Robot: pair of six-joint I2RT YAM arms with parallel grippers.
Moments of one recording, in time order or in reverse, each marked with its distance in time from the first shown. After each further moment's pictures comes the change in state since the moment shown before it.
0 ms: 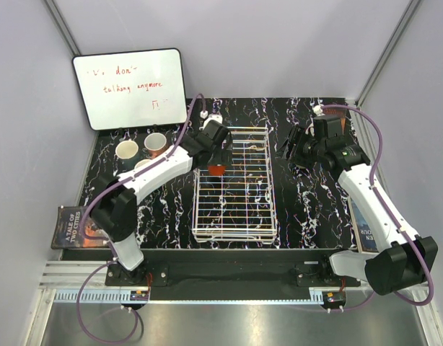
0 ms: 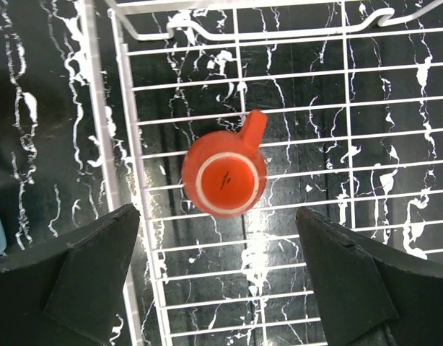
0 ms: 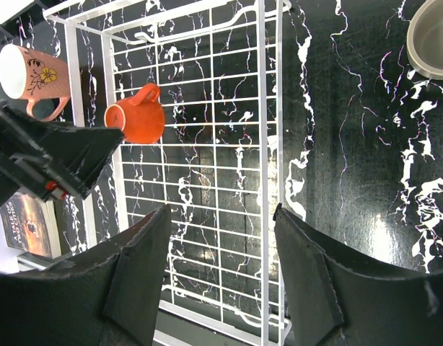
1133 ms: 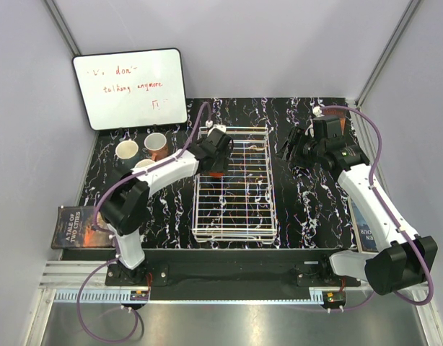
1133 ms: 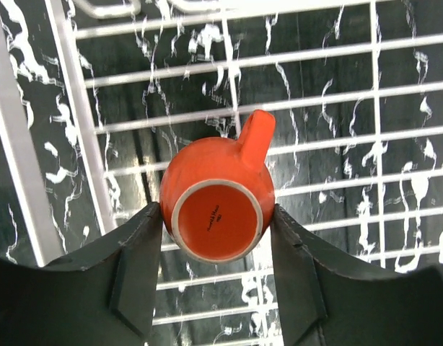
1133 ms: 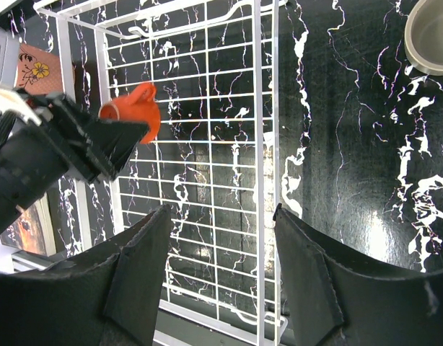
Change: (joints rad) left arm 0.000 0.109 -0.062 0.130 0.050 0.023; right arm 0.000 0.001 -0.009 -0.005 0.000 -0.010
